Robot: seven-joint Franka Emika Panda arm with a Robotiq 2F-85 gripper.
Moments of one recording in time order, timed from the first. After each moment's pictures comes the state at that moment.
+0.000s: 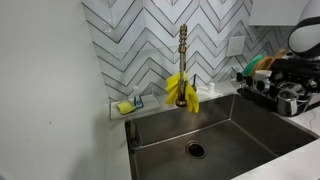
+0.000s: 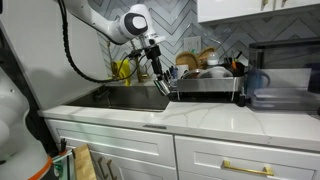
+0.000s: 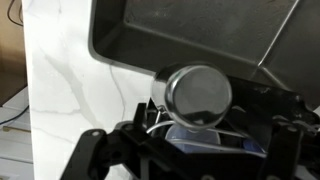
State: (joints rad) arm 0.03 -0.08 0.16 -2.14 -0.19 2.21 0.96
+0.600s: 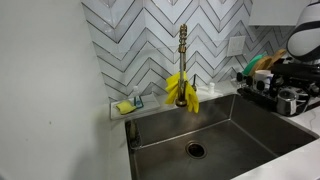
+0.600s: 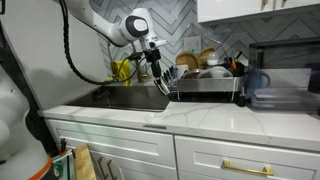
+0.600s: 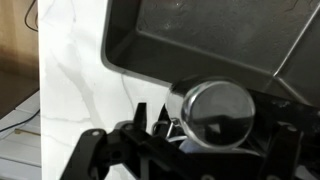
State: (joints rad) arm 0.03 -0.06 0.16 -2.15 -0.20 2.18 0.96
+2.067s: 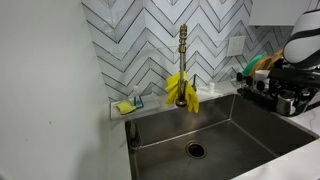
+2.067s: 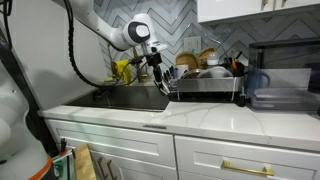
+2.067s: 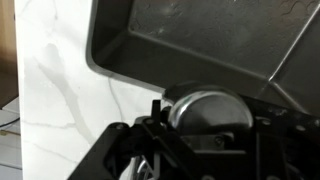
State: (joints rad) arm 0.05 -0.02 0.15 -2.16 -0.20 2.24 0.94
